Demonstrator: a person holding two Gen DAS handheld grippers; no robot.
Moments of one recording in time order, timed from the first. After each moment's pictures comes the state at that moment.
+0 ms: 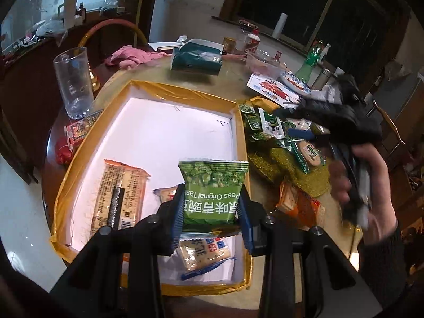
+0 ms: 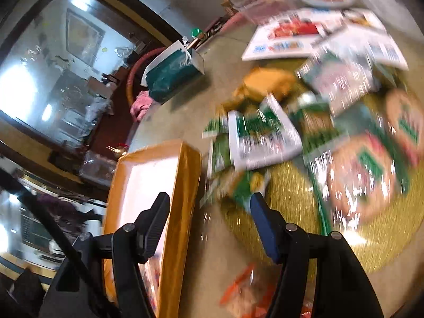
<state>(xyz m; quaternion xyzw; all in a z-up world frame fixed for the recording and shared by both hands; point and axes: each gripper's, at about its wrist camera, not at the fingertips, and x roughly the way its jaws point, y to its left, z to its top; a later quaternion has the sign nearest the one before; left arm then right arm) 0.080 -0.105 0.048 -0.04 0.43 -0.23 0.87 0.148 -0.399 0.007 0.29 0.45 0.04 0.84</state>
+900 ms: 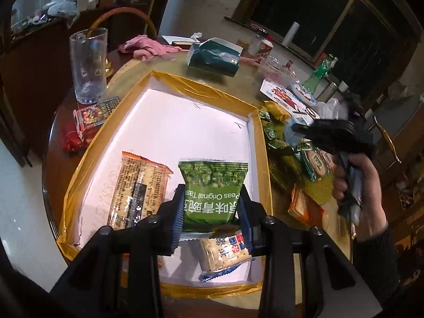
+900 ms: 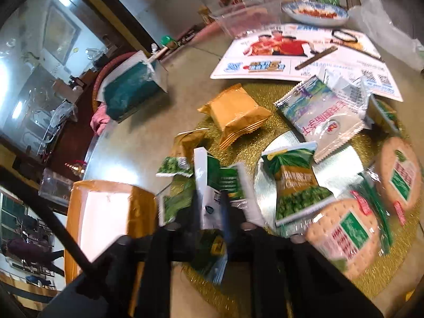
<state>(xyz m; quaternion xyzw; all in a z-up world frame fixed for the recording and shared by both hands) 0.097 -0.066 0.035 -0.09 0.44 -0.23 0.86 0.162 -0.412 0.002 0.26 0.44 -0.02 0.86</state>
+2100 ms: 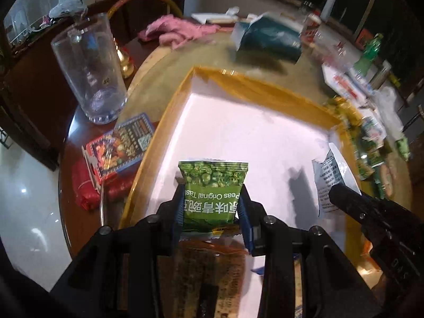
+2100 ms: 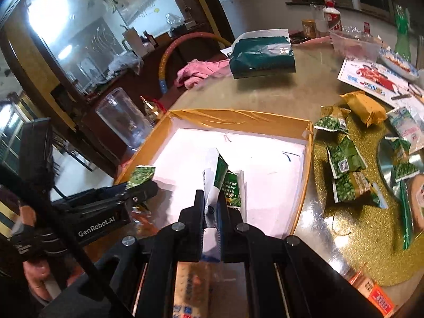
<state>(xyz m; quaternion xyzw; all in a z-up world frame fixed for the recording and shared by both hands) 0.219 -0.069 -0.011 0.00 0.51 -0.14 0.85 0.156 -0.233 0.001 0.13 0.43 0.10 0.89</state>
